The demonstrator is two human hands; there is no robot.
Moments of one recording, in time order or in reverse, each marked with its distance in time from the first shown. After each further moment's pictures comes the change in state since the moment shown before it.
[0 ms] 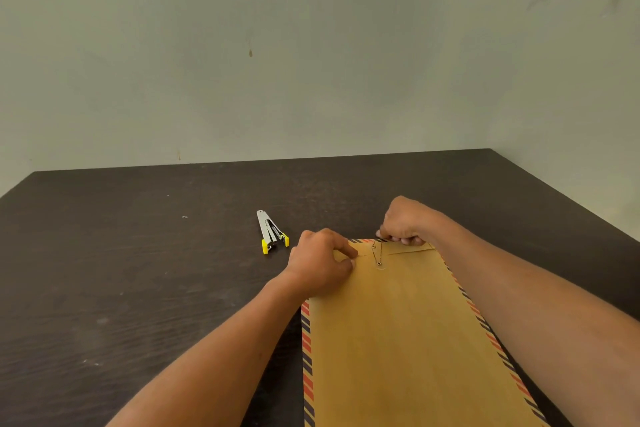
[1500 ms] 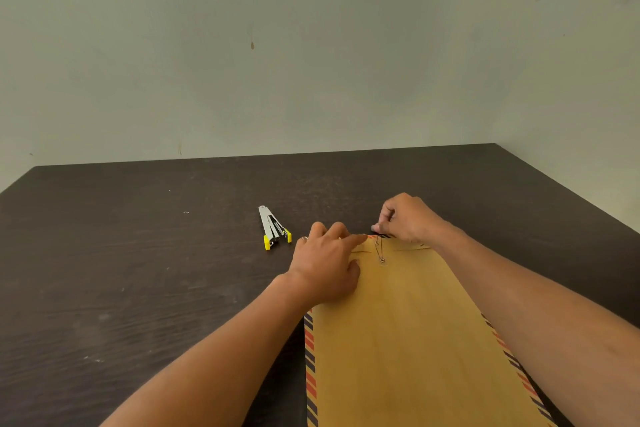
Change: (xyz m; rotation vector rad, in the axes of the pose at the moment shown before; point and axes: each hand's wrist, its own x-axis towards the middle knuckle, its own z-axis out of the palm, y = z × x) left_hand -0.008 0.008 0.003 0.451 -0.048 0.135; right_hand 0.008 0.012 0.016 0.036 0.160 -0.276
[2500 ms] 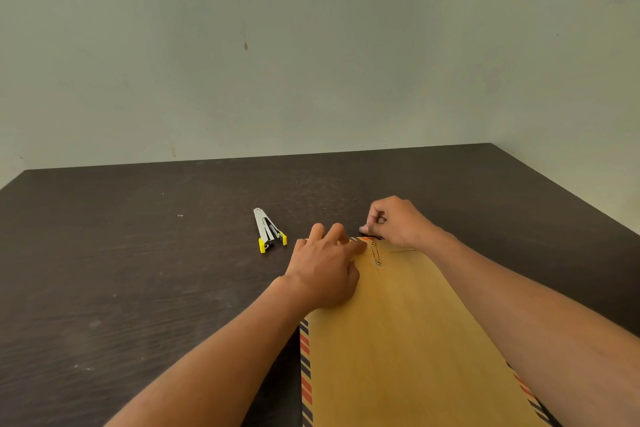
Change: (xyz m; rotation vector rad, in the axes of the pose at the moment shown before) left_hand 0.002 0.001 0.002 0.080 0.019 0.059; right_hand -0.001 -0.001 0.008 0.053 0.010 -0.104
